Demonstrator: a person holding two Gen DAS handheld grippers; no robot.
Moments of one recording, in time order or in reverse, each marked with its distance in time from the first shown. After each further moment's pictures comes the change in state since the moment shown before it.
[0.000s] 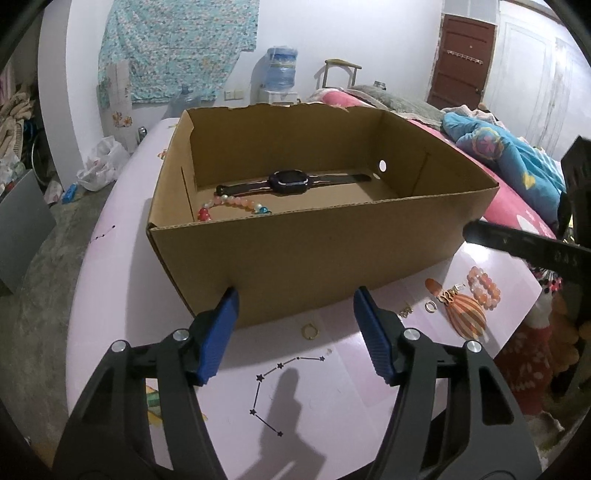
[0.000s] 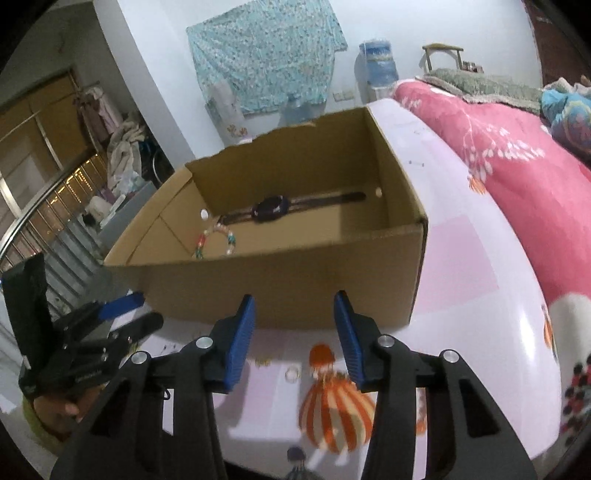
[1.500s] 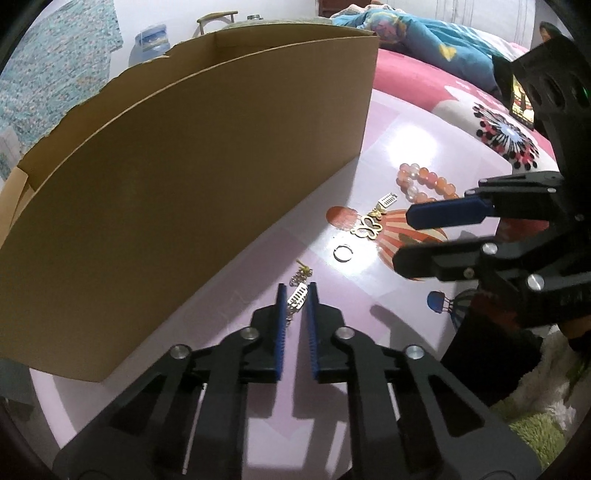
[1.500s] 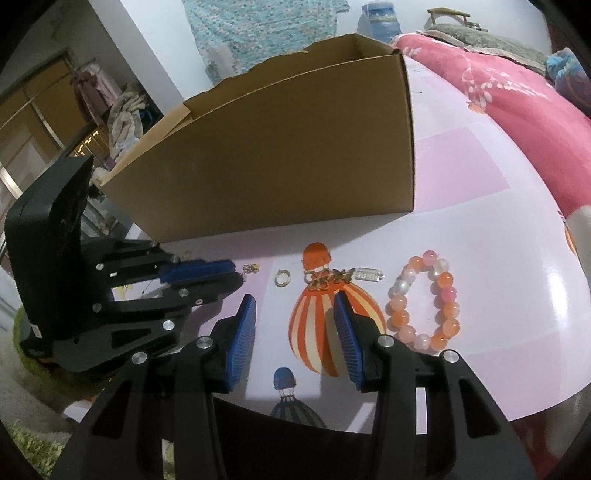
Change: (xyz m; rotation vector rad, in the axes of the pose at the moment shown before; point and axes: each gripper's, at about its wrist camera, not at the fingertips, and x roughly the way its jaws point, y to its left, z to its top) left arm 0.058 -0.101 -0.017 0.433 0.240 -0.185; right arm 0.003 -0.011 -0.065 0.020 0.165 0.040
